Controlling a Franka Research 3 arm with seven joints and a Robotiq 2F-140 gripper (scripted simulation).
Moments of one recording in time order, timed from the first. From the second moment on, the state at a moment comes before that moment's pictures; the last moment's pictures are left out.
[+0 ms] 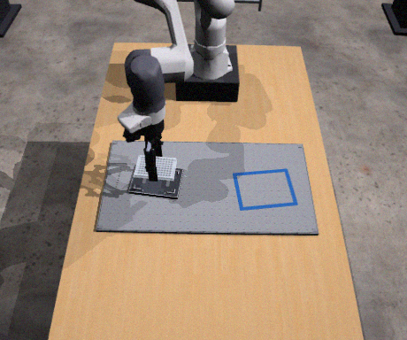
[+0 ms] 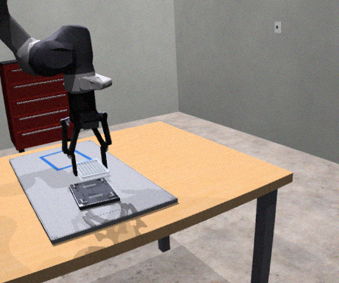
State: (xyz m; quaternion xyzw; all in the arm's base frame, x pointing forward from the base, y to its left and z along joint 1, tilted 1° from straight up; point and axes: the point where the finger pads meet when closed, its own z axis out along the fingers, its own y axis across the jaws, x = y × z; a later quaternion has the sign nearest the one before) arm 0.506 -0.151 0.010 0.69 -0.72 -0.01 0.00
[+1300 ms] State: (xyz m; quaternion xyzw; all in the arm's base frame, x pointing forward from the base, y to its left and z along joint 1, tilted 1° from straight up) arm 0.504 -0.152 0.009 0.68 -0.73 -0.01 0.00
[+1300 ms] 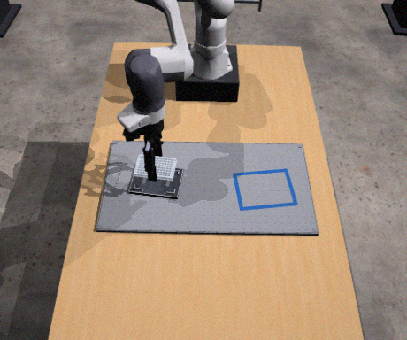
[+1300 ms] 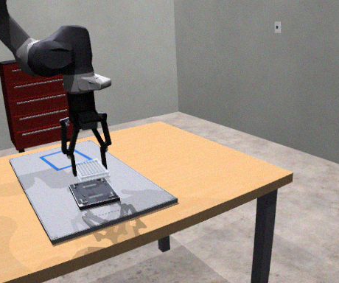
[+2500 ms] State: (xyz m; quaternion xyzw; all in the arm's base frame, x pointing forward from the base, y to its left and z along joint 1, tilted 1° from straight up) arm 0.502 -0.152 -0.028 0.68 -0.73 -0.01 0.00
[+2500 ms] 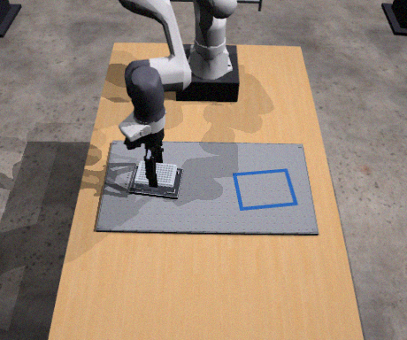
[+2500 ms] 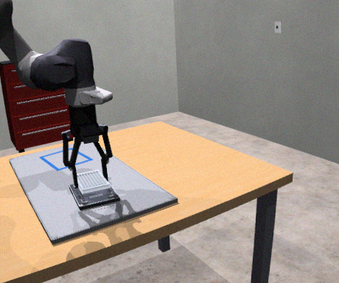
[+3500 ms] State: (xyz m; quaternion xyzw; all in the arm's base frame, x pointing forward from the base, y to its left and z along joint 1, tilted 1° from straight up) arm 0.504 -0.152 -0.041 0.68 -0.74 -0.01 0.00
